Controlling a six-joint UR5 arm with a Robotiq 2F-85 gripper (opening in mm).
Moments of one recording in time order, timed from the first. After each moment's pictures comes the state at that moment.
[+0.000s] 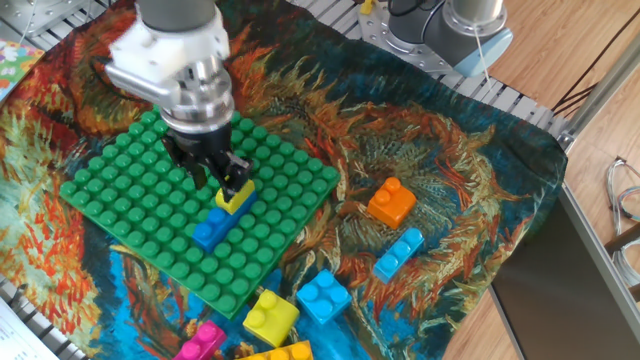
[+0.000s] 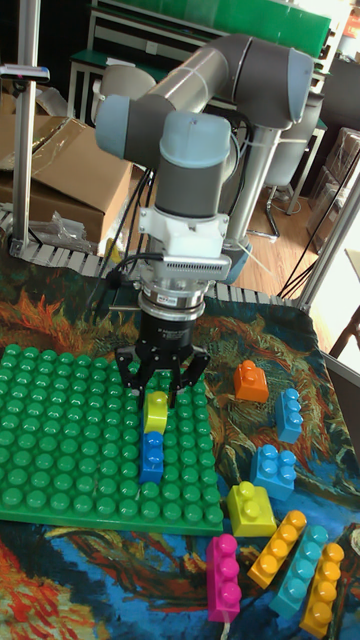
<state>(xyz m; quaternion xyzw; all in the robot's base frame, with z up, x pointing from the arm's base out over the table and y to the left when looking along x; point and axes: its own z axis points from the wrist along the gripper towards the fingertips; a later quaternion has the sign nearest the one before) 0.596 -0.006 0.121 -0.10 0.99 0.04 0.07</state>
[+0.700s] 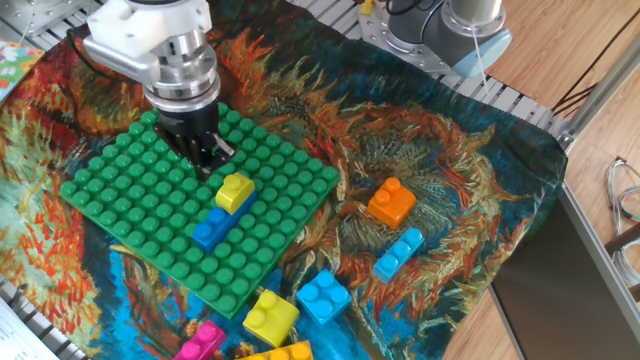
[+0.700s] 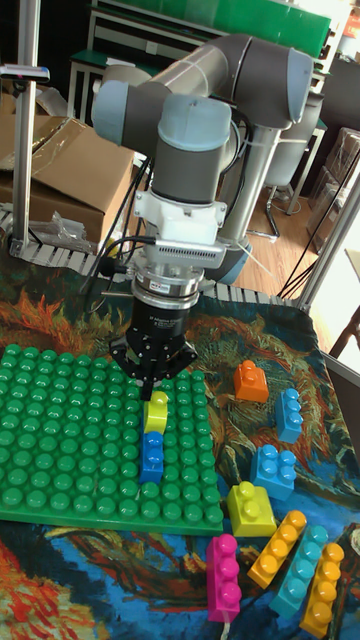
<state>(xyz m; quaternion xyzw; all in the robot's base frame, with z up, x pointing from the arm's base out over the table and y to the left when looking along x) 0.598 -0.026 0.134 -0.08 0.99 0.02 0.07</state>
